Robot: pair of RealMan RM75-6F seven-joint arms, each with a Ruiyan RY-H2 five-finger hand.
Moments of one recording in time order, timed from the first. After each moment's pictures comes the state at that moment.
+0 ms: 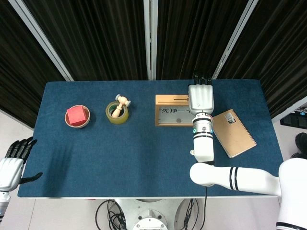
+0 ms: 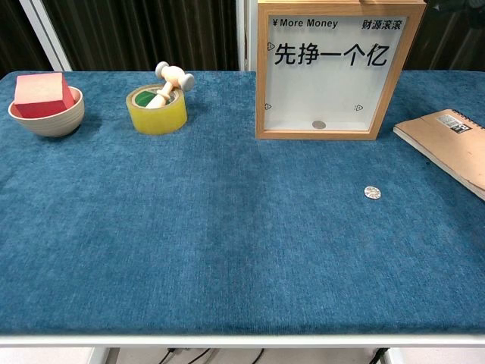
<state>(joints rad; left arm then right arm) -0.11 -1.16 0.01 -1.39 1.58 1.48 -0.21 1.14 -1.49 0.47 -1.67 -0.28 1.45 -1.08</state>
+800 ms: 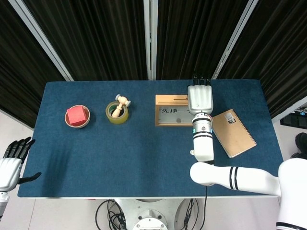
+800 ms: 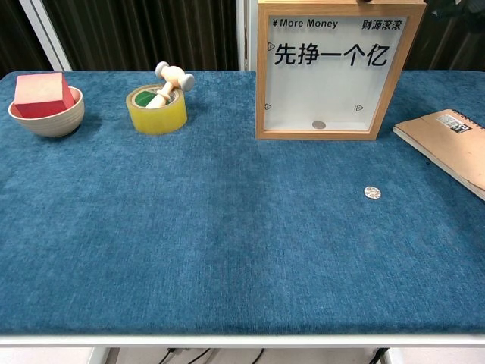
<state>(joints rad) -0.11 -1.16 0.01 -1.38 1.58 1.48 -0.22 1.13 -1.49 0.46 -1.67 -0.28 1.41 -1.08</state>
